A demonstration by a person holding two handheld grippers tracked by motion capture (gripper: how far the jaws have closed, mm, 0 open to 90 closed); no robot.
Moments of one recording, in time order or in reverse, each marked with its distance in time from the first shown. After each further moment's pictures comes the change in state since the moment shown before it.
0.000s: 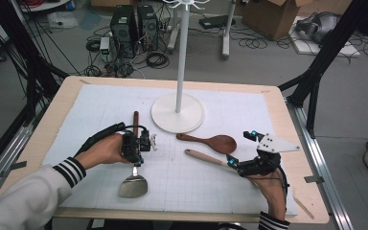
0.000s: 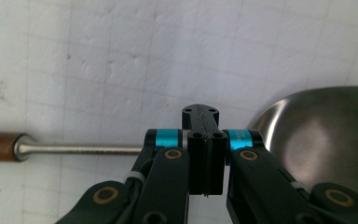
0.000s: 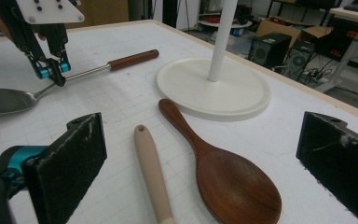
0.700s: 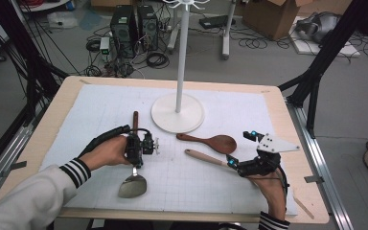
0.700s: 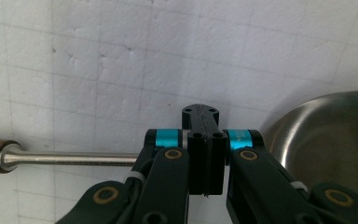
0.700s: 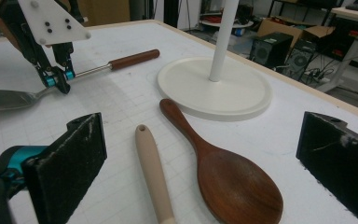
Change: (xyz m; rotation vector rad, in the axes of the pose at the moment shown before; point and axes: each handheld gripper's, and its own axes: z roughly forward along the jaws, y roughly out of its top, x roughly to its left) left arm 0.002 0.002 0.015 0.094 0.007 -0.004; right arm 0.000 0.000 0.000 0.002 0.008 0.007
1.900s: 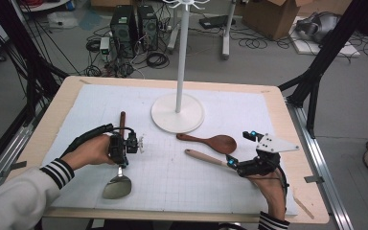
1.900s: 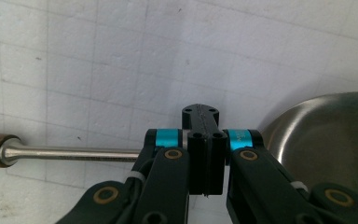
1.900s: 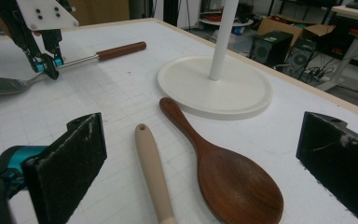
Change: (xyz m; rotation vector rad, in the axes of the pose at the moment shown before) left arm 0.006 -0.043 -0.005 0.018 -0.019 -0.036; right arm 0.000 0.000 0.001 0.004 -0.003 -0.004
